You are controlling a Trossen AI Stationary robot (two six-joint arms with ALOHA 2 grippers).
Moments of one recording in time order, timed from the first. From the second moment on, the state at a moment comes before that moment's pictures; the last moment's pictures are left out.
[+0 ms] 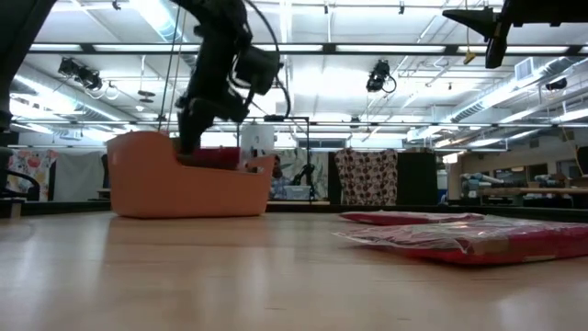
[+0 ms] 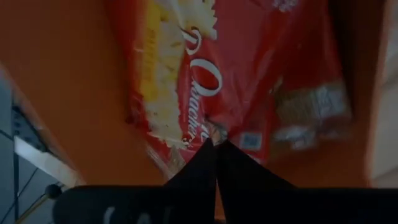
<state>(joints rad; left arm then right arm) 0.40 1.85 1.49 -1.41 -0.27 -0.22 0.15 0.33 0.34 0.28 0.50 0.51</state>
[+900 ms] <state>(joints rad) 0.28 1.69 1.51 -0.90 0.13 -0.04 0.15 0.37 0.34 0.21 0.48 0.58</state>
